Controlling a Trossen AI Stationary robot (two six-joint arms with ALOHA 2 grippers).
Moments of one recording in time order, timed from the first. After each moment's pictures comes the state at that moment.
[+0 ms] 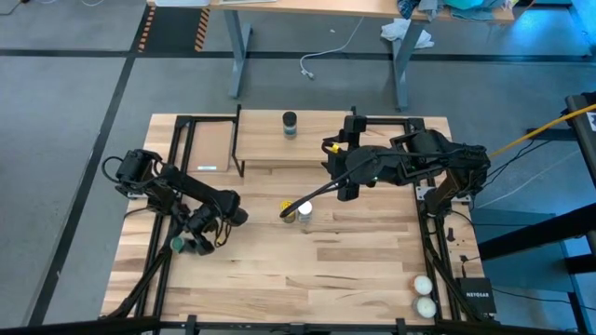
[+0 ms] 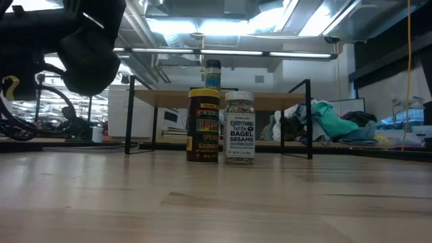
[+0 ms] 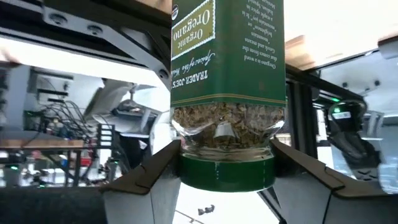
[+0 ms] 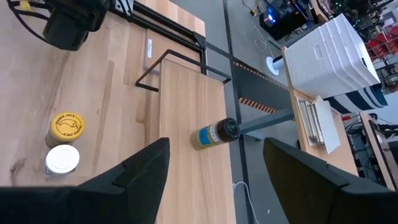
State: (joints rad) left arm -0.21 1.70 0.88 -1.57 0.72 -0.50; right arm 0.25 1.76 2.35 -1.38 0.66 -0.26
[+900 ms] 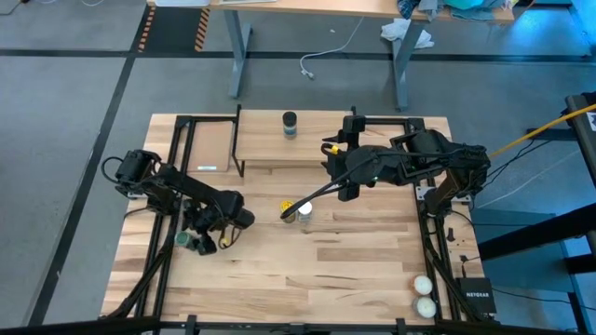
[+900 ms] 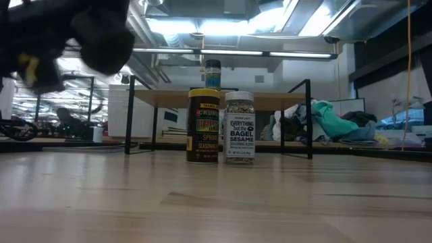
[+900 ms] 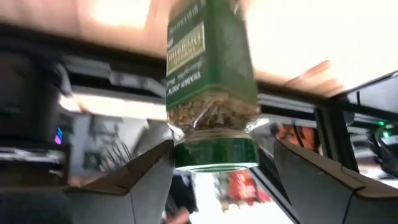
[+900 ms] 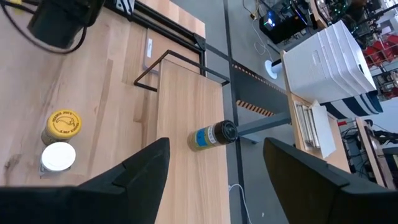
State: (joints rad) left arm -0.23 1.70 1.02 -1.57 0.51 -0.46; right arm 0.25 1.76 2.35 -1.37 0.66 -0.30
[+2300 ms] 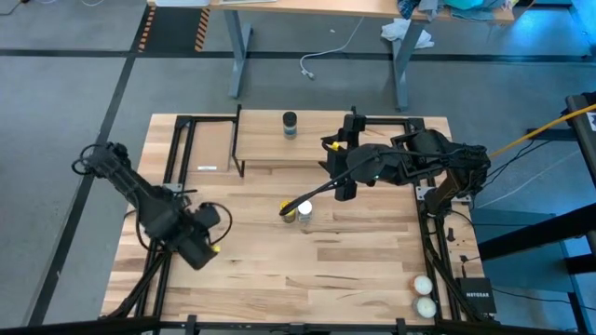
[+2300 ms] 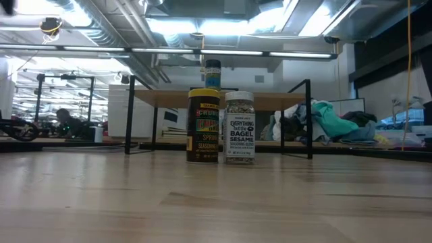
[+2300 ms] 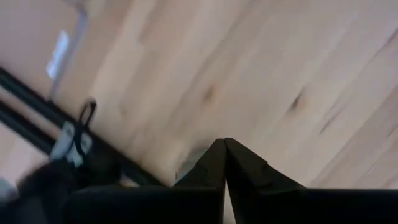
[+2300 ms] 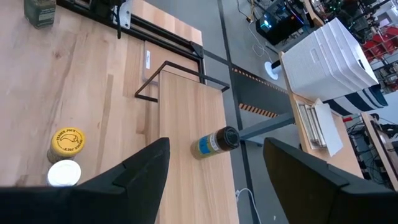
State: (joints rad) left arm -0.70 1.42 1.36 -1.55 -0.26 -1.29; right arm 0.25 1.76 2.35 -1.33 0.66 -0.25
